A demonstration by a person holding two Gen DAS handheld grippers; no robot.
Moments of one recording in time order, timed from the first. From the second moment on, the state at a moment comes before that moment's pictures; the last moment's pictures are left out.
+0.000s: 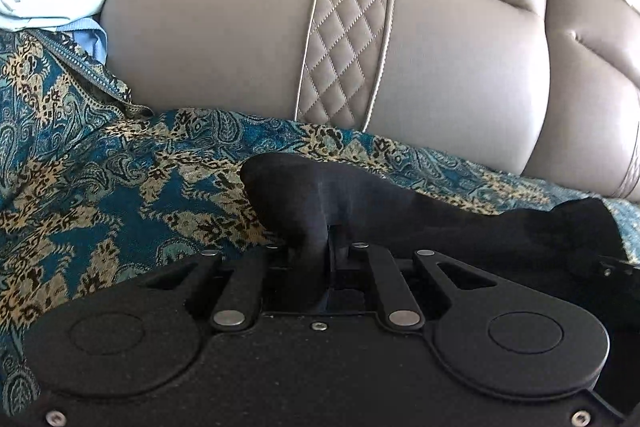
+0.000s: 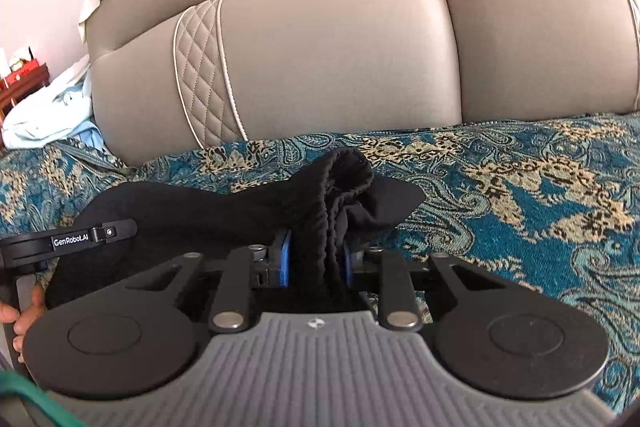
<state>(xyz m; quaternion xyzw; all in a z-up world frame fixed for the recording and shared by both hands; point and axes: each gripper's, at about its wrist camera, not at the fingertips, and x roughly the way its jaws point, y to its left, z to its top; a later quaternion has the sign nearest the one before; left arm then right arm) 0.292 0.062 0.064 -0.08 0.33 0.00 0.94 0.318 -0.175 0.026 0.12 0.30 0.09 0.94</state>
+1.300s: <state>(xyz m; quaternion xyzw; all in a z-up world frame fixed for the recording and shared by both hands) 0.253 0.048 0.059 0.04 0.35 0.04 0.93 0.275 -0.168 0.004 0.05 0.30 -0.02 0.95</state>
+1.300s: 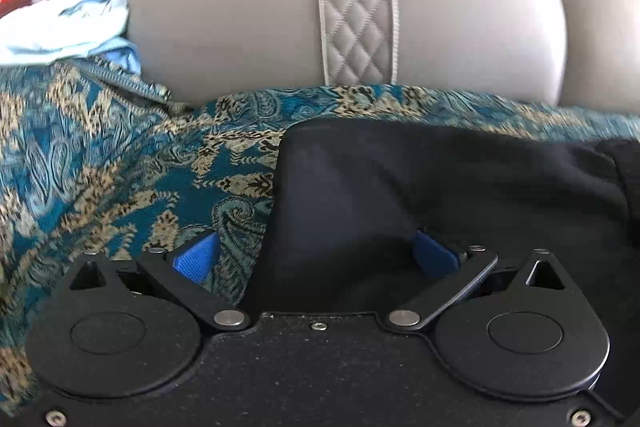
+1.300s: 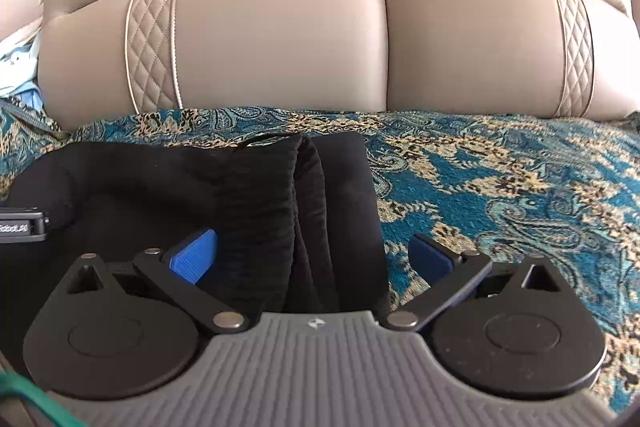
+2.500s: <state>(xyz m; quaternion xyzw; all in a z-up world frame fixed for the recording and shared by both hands) 0.085 0.036 0.065 0.00 0.33 -0.01 0.94 0.130 -0.122 -0.002 0.03 0.22 0.00 0.98</state>
